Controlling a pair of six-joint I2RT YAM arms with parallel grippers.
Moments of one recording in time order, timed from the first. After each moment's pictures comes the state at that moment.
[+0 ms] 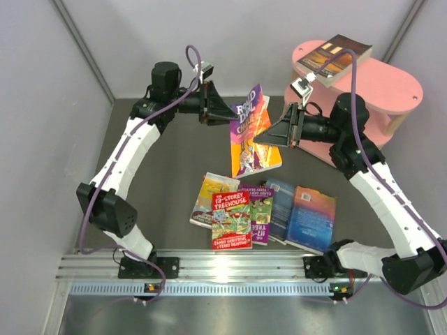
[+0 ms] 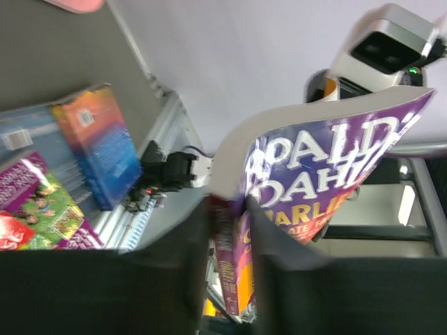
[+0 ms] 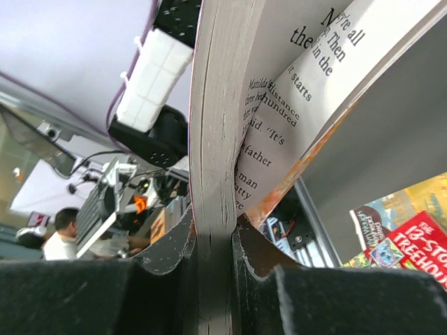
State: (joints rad) left arm -0.36 1.65 1.75 -0.42 1.13 -0.98; right arm 0.43 1.16 1.29 -0.09 -0.98 0.94
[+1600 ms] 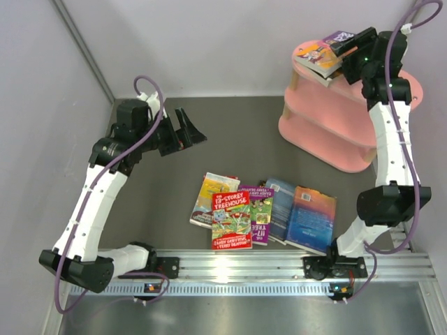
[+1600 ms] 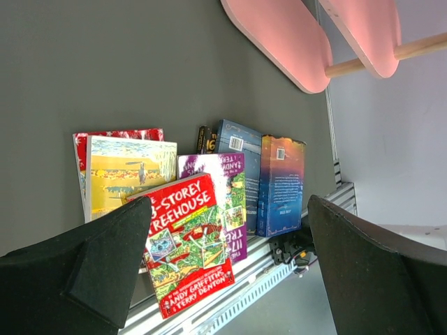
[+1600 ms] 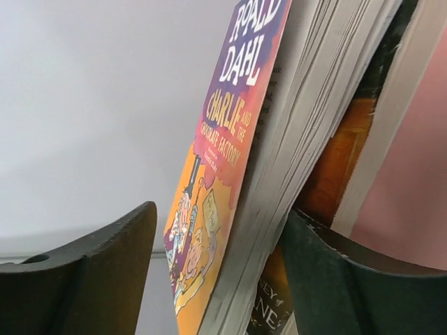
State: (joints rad) left arm -0.30 1.19 1.47 -0.82 0.39 -0.61; right arm -0.03 1.70 2.01 -0.54 -0.06 0.96
